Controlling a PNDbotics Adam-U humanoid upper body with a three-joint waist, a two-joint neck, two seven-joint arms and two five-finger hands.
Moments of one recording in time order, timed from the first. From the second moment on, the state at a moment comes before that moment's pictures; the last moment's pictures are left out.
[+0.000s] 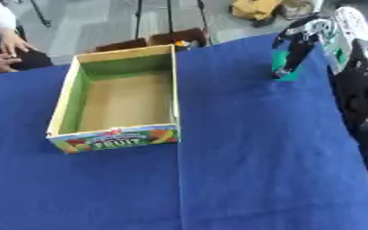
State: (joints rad) left arm -0.51 0.21 0.02 -1.98 -0.15 -0.35 0.37; right arm -1.34 -0.54 -0.25 -0.76 1.40 -0.04 0.89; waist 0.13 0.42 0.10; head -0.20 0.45
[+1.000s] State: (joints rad) left arm -0.51 0.21 0.02 -1.98 -0.15 -0.35 0.37; right arm -1.34 -0.55 -0.26 -0.75 1.45 -0.03 0.86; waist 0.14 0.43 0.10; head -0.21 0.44
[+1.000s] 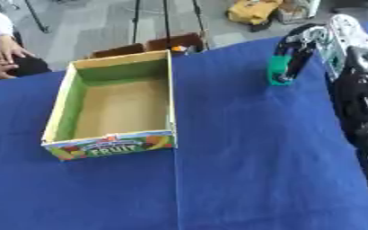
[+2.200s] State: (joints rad) left arm -0.51 0.21 0.02 -1.98 -0.14 -0.34 0.37; right arm -1.33 -0.55 -0.25 -0.73 1.48 -0.02 0.79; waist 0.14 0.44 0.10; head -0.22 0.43
